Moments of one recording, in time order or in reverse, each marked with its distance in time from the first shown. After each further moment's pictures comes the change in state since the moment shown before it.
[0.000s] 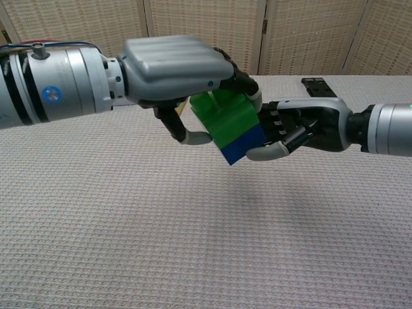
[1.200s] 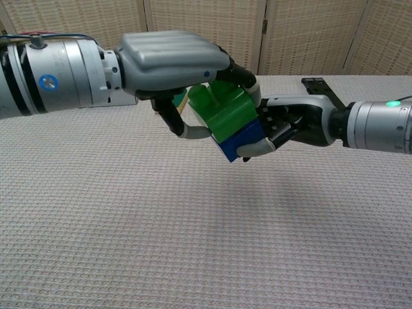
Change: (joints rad) left arm -0.002 0.020 -0.008 0.030 0.043 -0.006 -0.126; right arm 0.023 -0.045 0.036 0.032 0.109 -0.042 -0.111
